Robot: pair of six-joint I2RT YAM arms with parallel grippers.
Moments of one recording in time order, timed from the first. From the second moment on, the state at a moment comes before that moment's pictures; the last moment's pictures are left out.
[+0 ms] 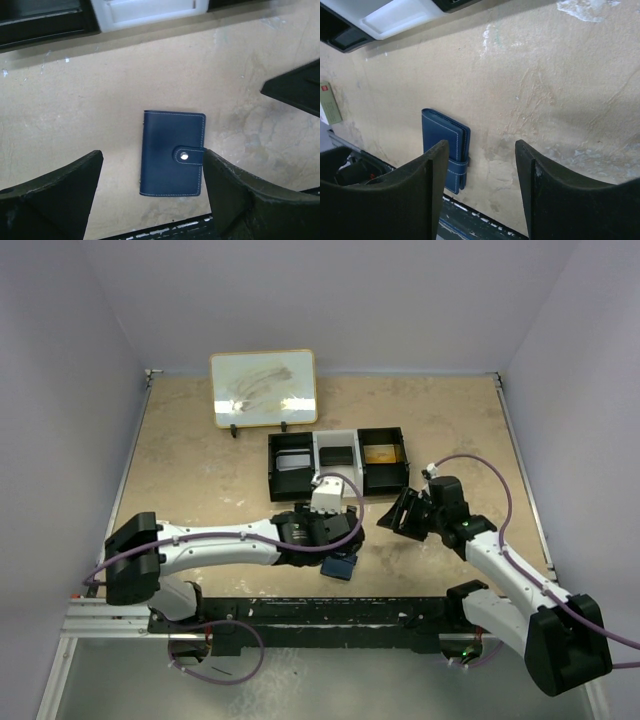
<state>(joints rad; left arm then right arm) -1.31 1.56 1.15 -0.65 -0.68 -0.99 0.31 0.97 0.45 -0.31 -0.29 0.70</state>
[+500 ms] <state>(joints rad) -1.13 1.32 0.70 -0.32 -0.44 -1.15 0.42 0.96 0.45 -0.28 -0.34 0.68</state>
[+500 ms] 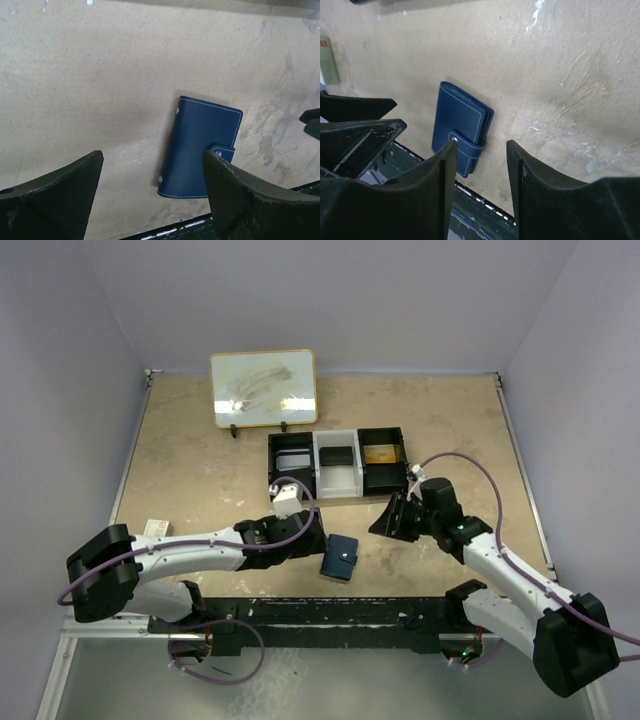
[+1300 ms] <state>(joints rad) -1.10 1.16 0.54 -0.20 -0.44 -1.31 0.99 1.37 0.80 -0.52 0.15 0.96</state>
